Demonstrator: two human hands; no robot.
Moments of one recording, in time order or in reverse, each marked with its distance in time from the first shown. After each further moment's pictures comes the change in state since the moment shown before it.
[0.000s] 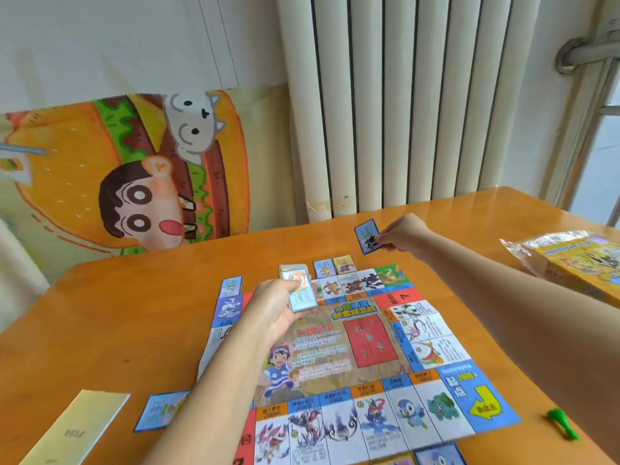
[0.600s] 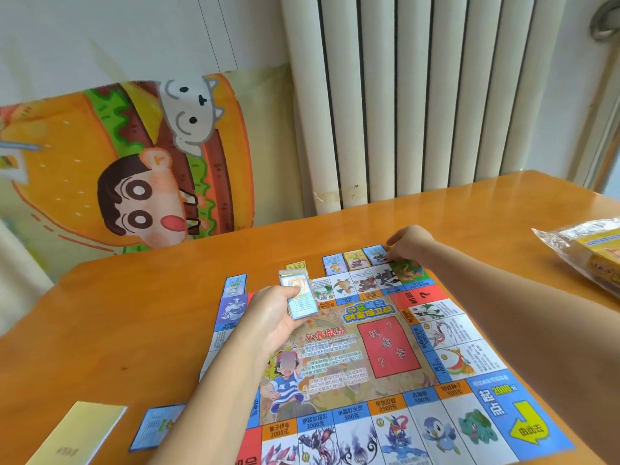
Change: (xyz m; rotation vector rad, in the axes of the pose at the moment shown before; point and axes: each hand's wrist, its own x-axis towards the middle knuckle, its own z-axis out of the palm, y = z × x) left_hand 0.038 -0.015 -0.022 -0.007 0.032 -0.065; right_hand 0.036 0.026 0.041 -0.264 -0.049 0.052
